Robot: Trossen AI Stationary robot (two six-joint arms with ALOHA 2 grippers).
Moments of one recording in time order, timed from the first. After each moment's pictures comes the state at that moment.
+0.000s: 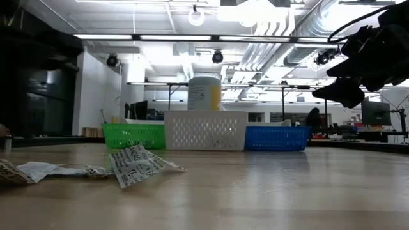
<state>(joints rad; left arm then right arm) -0.78 1.75 1.10 -0.56 -0.35 -0.43 -0.02 0.26 0.01 0.03 0.02 0.34</state>
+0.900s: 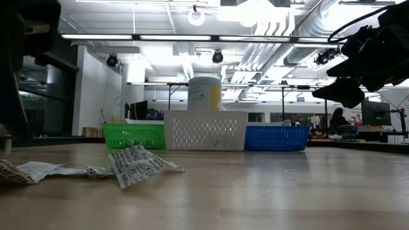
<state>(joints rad) -0.90 1.90 1.10 -0.27 -0.62 -0.06 -0.02 0.26 0.01 0.03 0.02 0.34</state>
